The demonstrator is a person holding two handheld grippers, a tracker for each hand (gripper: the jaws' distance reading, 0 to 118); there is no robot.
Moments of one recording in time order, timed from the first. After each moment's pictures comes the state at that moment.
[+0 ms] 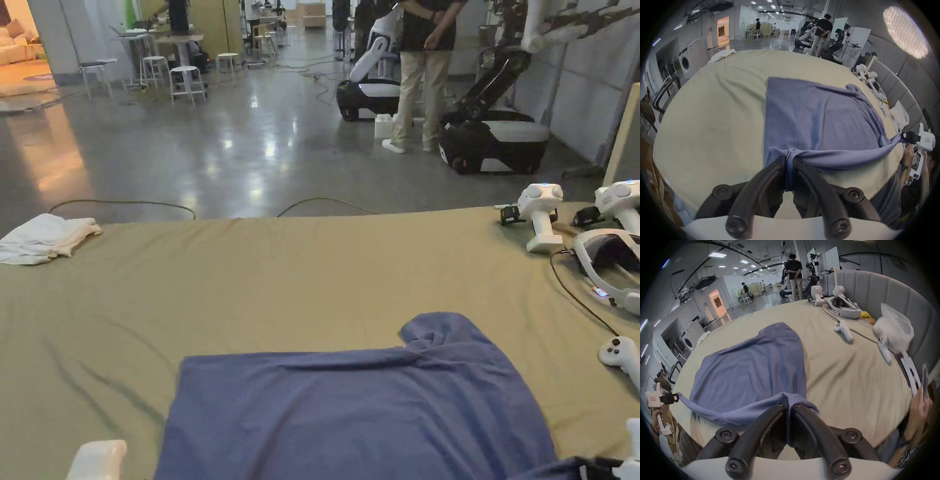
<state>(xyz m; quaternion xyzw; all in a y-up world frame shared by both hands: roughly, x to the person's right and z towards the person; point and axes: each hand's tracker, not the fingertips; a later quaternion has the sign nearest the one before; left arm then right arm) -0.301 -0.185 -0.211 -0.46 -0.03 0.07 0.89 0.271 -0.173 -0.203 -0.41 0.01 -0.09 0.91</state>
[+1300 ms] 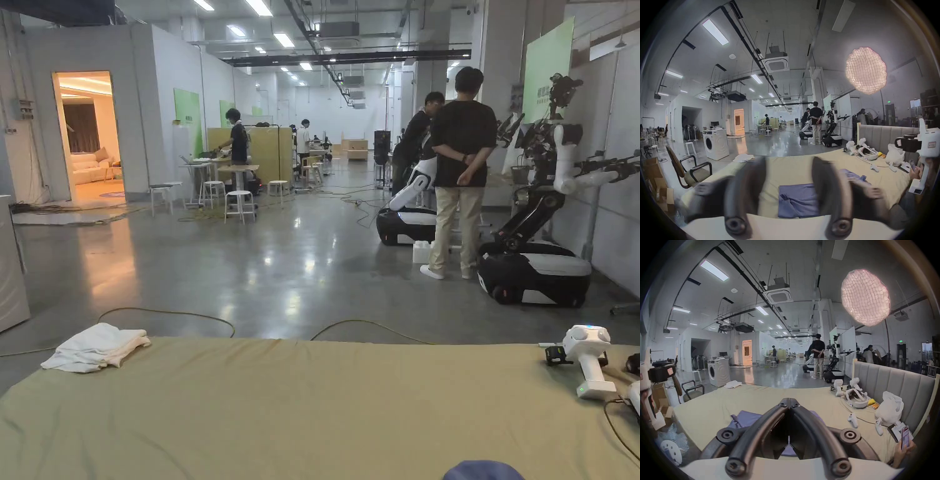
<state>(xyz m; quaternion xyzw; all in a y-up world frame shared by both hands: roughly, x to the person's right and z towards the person) -0.208 0.024 0.036 0.00 0.04 -0.04 1.00 0.157 -0.003 -0.021 -0.03 0.11 -0.01 0.99</state>
